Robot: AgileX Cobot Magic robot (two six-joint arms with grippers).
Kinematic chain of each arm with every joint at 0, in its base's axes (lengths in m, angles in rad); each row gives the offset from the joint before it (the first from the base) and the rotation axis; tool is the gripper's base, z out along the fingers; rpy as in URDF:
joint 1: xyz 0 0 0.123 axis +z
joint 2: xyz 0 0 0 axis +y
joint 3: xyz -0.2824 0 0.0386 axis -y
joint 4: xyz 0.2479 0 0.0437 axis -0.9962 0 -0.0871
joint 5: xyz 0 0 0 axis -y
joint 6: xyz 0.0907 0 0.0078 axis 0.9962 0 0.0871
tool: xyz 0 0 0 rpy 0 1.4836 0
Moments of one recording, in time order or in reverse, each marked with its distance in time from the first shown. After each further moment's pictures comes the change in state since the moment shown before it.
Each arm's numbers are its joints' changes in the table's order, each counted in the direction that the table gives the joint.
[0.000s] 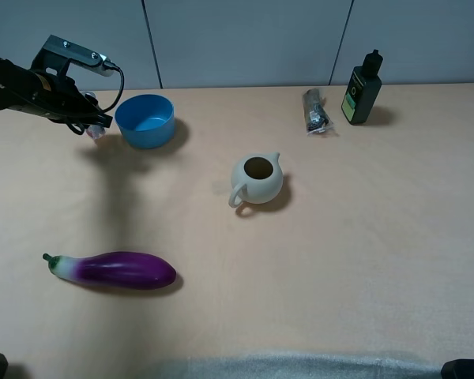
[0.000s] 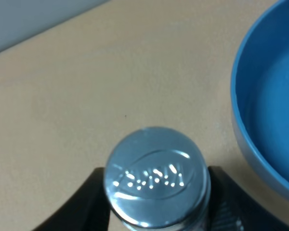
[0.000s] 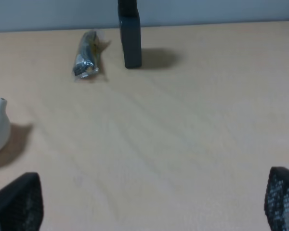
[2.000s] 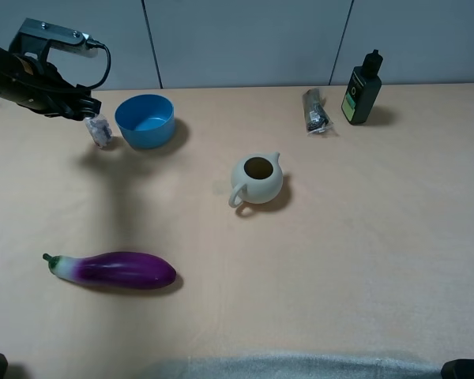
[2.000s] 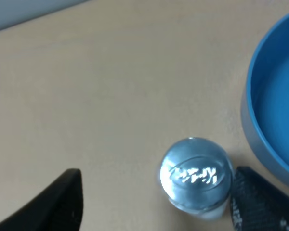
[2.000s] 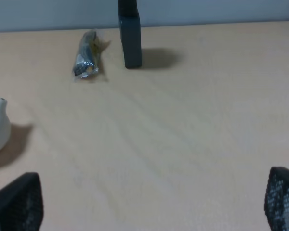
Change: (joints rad) left arm 0.000 -0.110 0.000 0.046 -0.169 -0.079; right arm 0.000 0.000 0.000 0.000 -0.001 0.000
